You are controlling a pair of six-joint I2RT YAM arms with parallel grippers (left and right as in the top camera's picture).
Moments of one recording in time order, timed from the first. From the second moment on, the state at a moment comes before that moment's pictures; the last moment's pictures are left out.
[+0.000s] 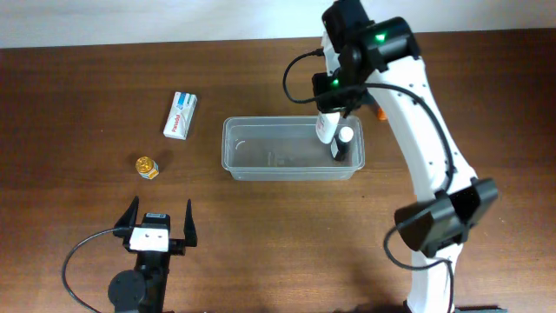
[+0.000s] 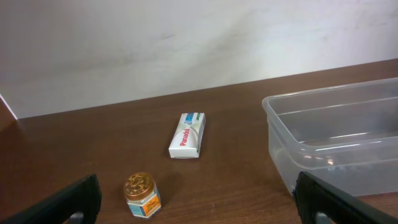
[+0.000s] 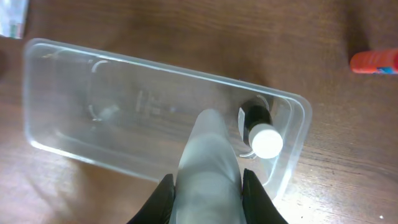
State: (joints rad) left arm 0.09 0.01 0.01 -0.07 0.14 0.14; right arm 0.35 2.12 2.34 -1.53 -0.09 0.20
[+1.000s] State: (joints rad) left arm 0.09 0.01 0.01 -0.07 0.14 0.14; right arm 0.35 2.25 2.30 -1.43 -0.03 0.24
